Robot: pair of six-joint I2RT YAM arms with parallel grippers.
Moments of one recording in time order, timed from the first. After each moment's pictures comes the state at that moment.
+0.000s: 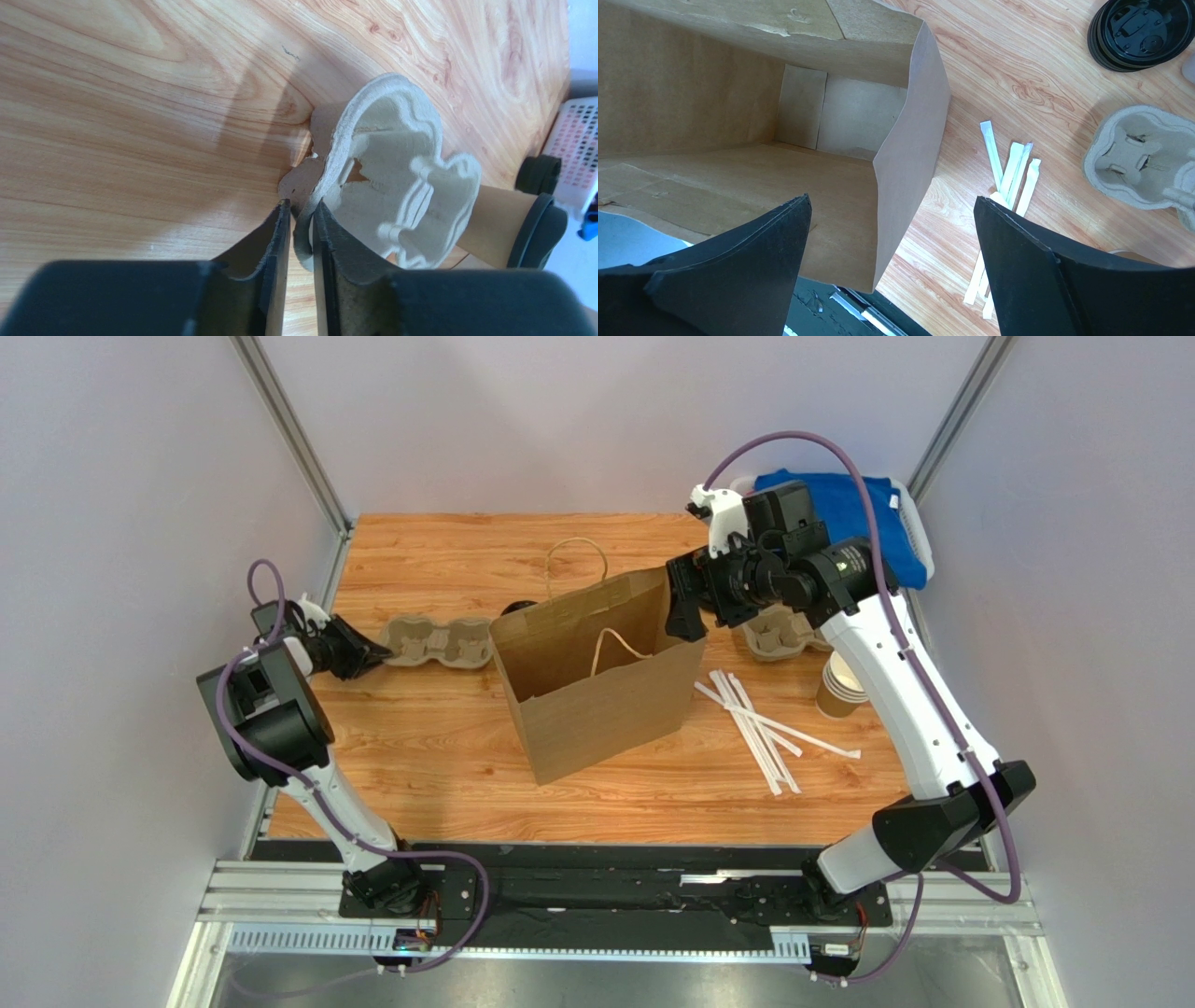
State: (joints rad) left arm 0.52 1.90 1.11 -0.16 0.65 -0.36; right arm 0.46 1.50 1.81 -1.10 -0.26 0.01
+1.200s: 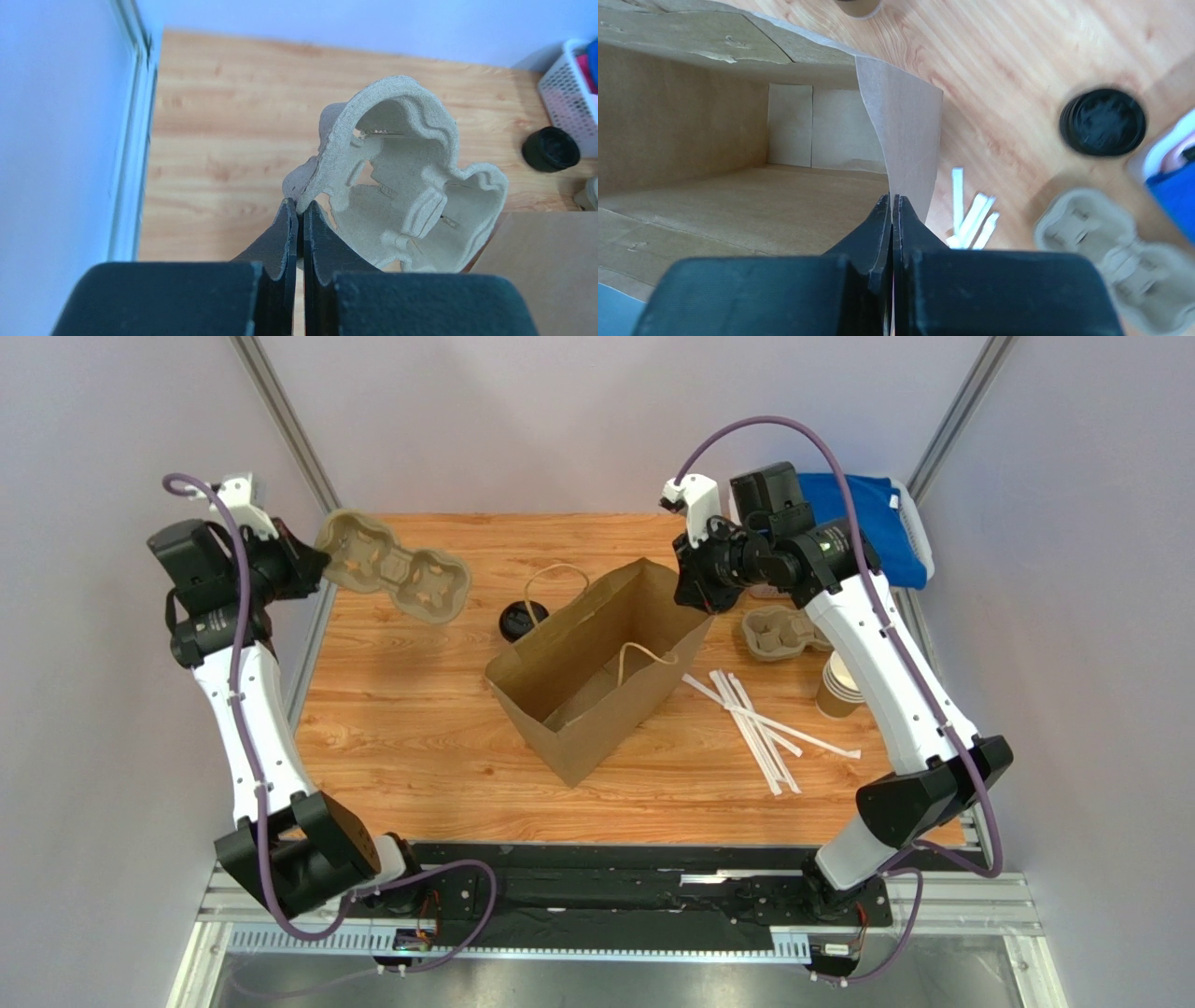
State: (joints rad) left arm 0.51 1.30 1.36 -0.45 0.64 -0.01; right arm 0.46 1.60 1.91 -1.07 -0.34 -0.21
